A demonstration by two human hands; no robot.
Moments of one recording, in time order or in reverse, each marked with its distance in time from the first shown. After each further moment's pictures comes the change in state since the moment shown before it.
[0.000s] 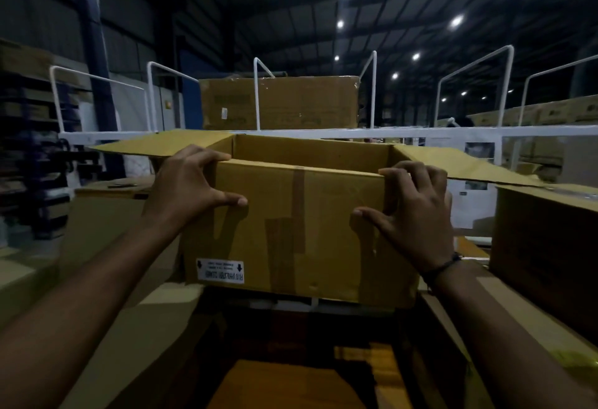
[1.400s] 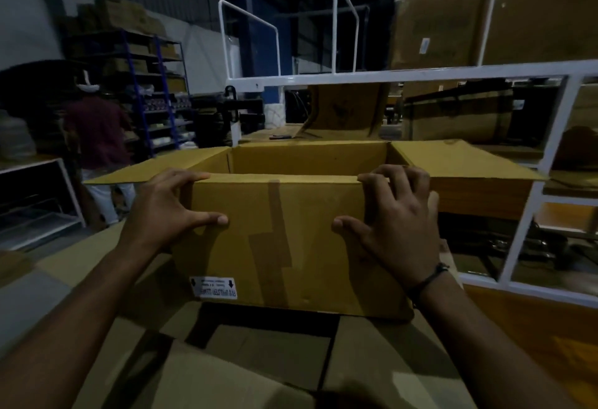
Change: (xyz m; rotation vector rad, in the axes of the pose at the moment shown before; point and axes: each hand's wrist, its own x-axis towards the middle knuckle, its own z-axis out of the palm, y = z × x) left_hand -0.122 -0.465 -0.215 0.102 -0.070 -0.222; right_hand -0.029 -0.453 0.250 0.093 -0.180 -0.075
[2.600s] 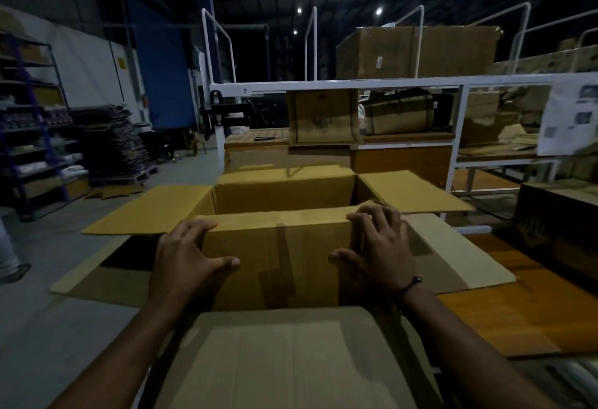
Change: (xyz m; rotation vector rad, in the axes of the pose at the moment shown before) left_hand -0.082 -0.177 -0.020 -0.145 -0.124 0.034; right_hand -0.099 -0.188 0.032 -0.168 -0.221 0.226
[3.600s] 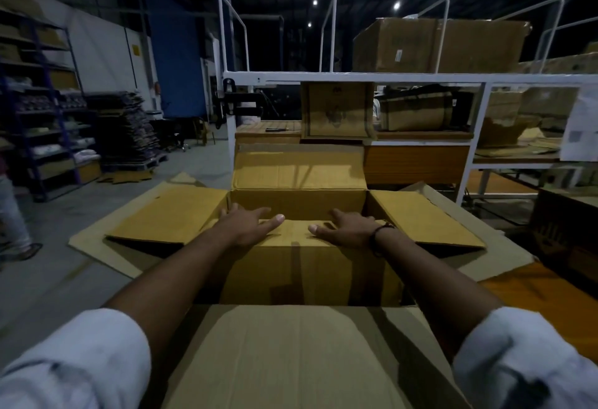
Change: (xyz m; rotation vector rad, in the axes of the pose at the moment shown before) left_hand 0.080 0.036 0.064 0.377 -0.758 -0.054; right_hand 0.088 -0.028 0.030 0.073 -0.890 0.245
